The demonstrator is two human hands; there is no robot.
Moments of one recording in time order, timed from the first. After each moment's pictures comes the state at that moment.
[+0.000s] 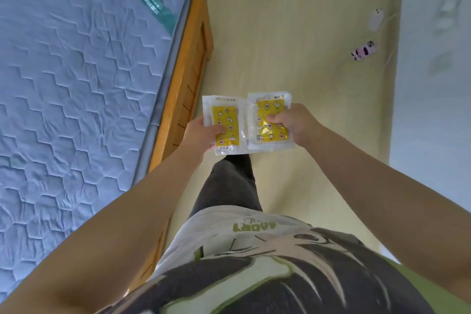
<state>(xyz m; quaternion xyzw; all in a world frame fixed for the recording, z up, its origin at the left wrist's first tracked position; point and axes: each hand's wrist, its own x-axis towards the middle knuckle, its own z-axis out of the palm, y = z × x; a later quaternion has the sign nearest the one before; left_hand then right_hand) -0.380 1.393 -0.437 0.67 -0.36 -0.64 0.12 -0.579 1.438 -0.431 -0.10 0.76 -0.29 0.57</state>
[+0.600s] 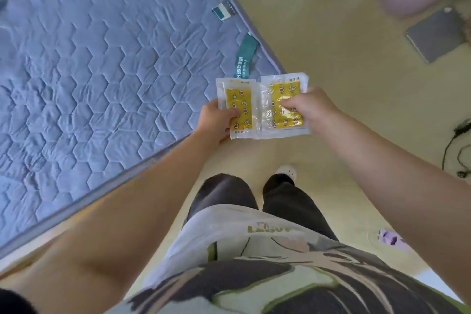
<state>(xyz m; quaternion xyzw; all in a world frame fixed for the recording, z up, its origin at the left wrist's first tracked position) -0.450 1.045 -0.431 0.75 -0.09 -0.54 0.39 -0.614 0.946 -0.414 -0.44 0.67 -0.07 0.60</state>
